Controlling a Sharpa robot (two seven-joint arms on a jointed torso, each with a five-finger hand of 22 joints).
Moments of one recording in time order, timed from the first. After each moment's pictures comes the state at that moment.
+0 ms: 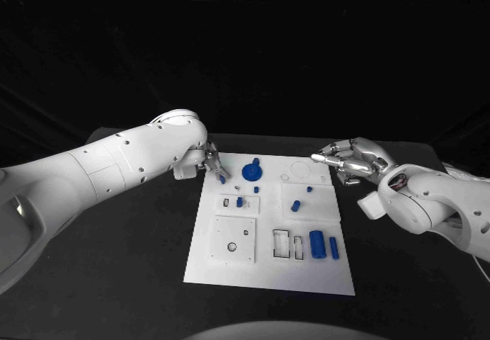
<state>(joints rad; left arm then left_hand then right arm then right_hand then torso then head) 1.33 -0.42 -0.02 1.01 -1.07 0.32 -0.65 1.34 0.05 0.08 0.20 0.14 0.94 0.04 0.55 0.52 1.35 -0.02 1.25 1.18 1.46 -0.09 1.57 1.31 0.03 1.47 0.02 1.44 1.31 1.13 -1.02 0.00 1.58 -0.57 -0.32 0.21 1.25 0.02 -0.15 0.06 0.31 0.96 0.06 0.44 0.63 1.45 0.01 1.17 1.19 1.47 -0.07 1.57 1.31 0.07 1.41 0.04 1.39 1.27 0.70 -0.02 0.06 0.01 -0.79</state>
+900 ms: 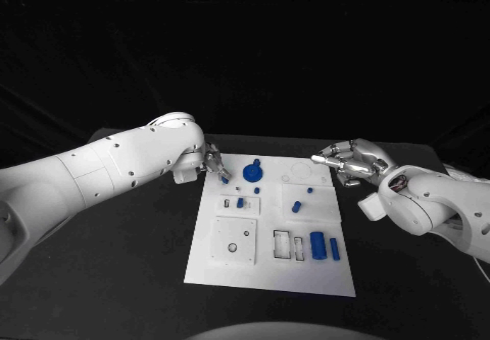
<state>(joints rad) 1.33 -0.49 -0.03 1.12 -1.03 0.25 -0.63 1.31 -0.10 0.43 0.18 0.16 0.92 0.05 0.61 0.56 1.36 -0.03 1.25 1.18 1.47 -0.09 1.57 1.31 0.03 1.47 0.02 1.45 1.31 1.12 -1.02 0.00 1.58 -0.56 -0.31 0.21 1.25 0.03 -0.15 0.06 0.31 0.96 0.06 0.44 0.63 1.44 0.01 1.18 1.19 1.47 -0.07 1.57 1.31 0.07 1.41 0.04 1.39 1.27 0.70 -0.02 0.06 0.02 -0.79</state>
